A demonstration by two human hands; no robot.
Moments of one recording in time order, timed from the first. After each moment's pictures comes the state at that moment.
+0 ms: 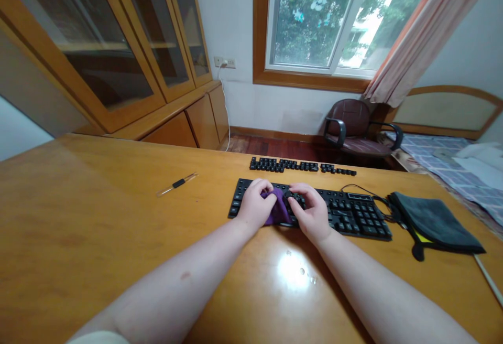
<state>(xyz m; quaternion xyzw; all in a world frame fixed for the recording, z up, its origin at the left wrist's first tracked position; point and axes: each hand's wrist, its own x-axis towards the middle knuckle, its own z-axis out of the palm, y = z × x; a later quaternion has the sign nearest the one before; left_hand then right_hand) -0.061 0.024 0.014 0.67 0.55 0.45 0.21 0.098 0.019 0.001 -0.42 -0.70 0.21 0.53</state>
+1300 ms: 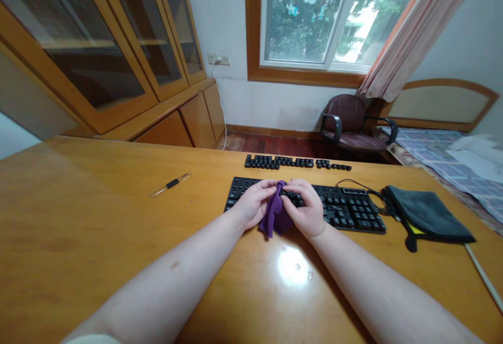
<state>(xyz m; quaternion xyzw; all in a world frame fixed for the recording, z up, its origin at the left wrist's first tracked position) -0.050 0.027 0.013 0.27 0.28 0.51 0.77 0.100 0.023 0.002 -0.35 -0.74 0.10 0.57</state>
